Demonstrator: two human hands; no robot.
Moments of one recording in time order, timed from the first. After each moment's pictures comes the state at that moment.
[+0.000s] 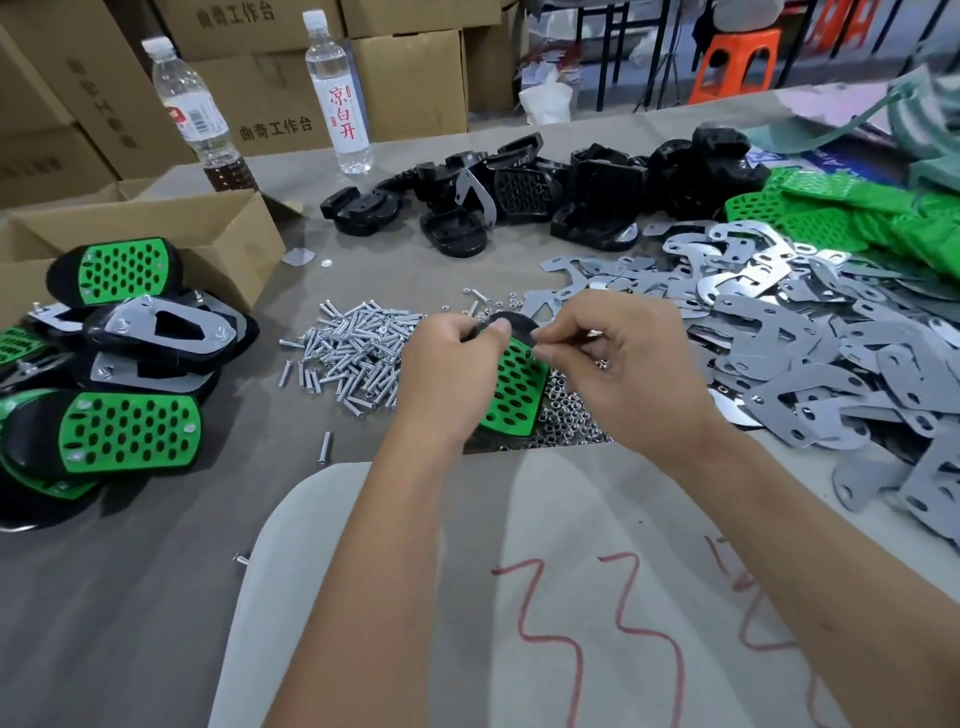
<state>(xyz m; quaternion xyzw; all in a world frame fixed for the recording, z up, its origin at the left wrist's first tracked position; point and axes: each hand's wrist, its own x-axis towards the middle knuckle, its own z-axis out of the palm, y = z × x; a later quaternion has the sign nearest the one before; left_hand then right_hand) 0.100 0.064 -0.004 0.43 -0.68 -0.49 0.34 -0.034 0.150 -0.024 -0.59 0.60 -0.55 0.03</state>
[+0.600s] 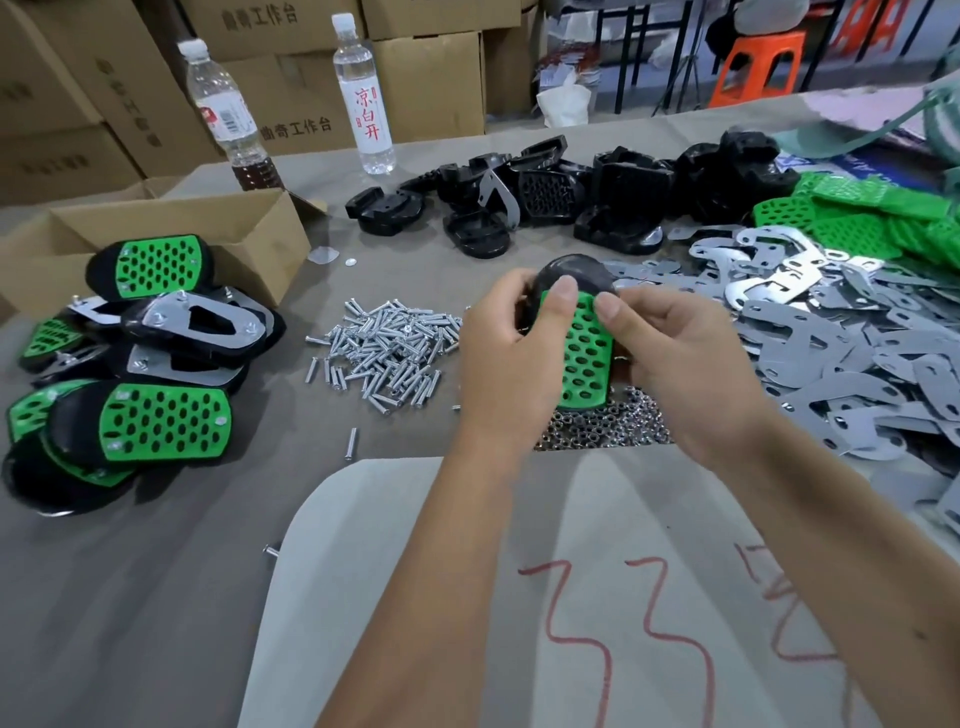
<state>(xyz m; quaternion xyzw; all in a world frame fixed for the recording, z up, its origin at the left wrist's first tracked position) 0.087 0.086 0.004 0.32 -0.65 -0.52 0.45 -0.040 0.153 -0.022 -0.38 0.59 -0.66 0.28</state>
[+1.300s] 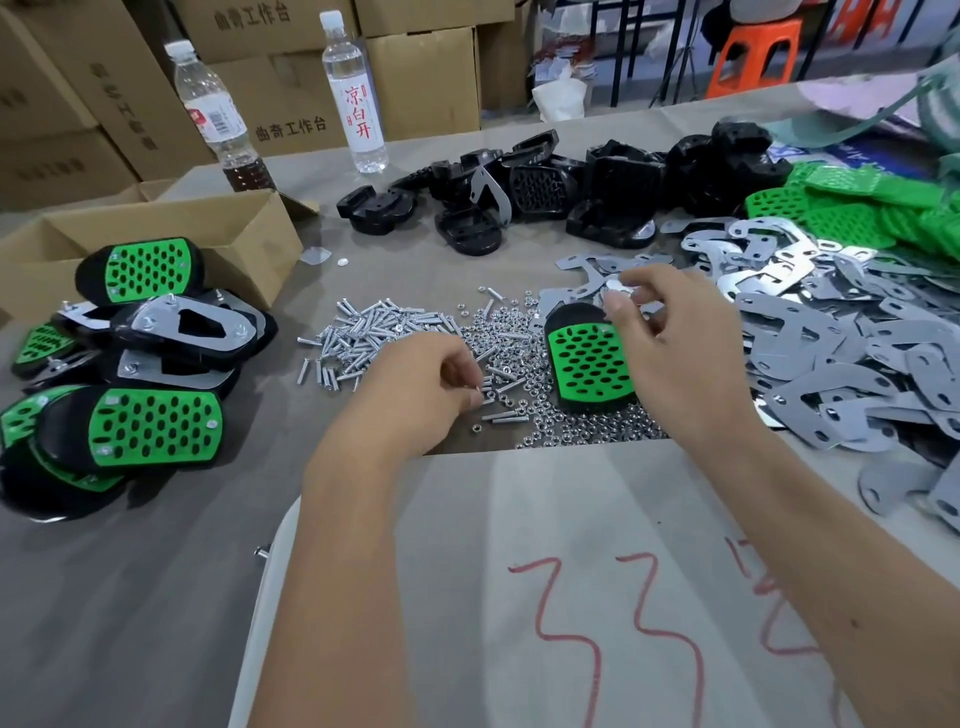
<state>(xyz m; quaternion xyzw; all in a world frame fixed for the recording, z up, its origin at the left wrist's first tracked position) 0.149 0.032 -0.007 0.42 -0.85 -0.28 0.13 -0.046 0.154 -0.020 -0.41 0.77 -0.49 -0.02</state>
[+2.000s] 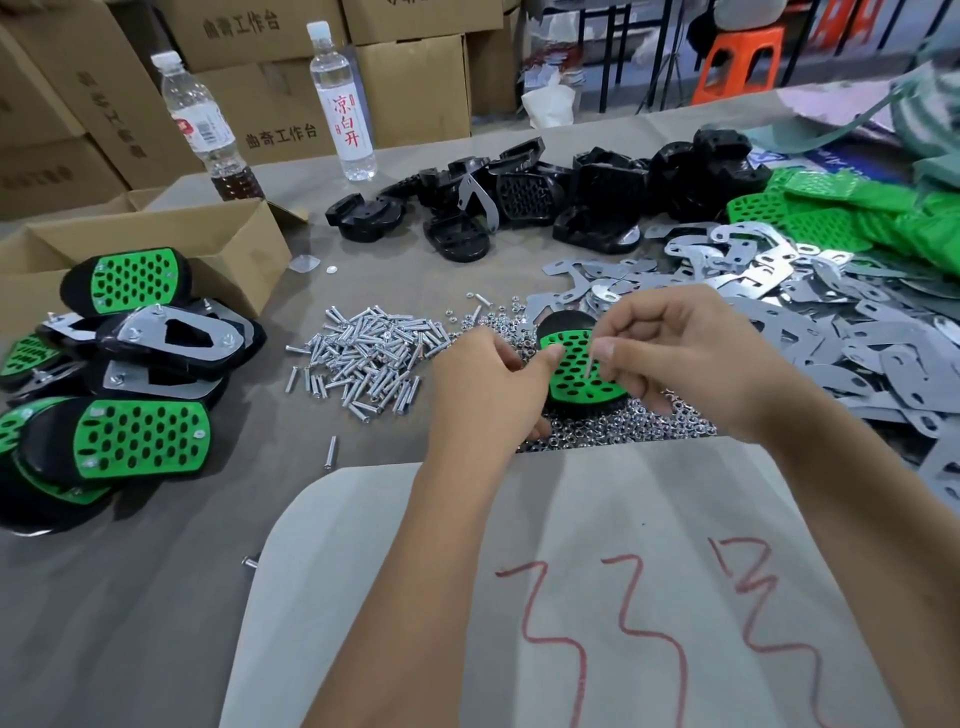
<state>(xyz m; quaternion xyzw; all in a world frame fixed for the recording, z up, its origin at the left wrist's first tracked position) 0.088 0.081 -0.014 0.49 -0.73 -0.41 0.26 -0.075 0.180 -0.001 -0.51 0.60 -0.52 0.32</state>
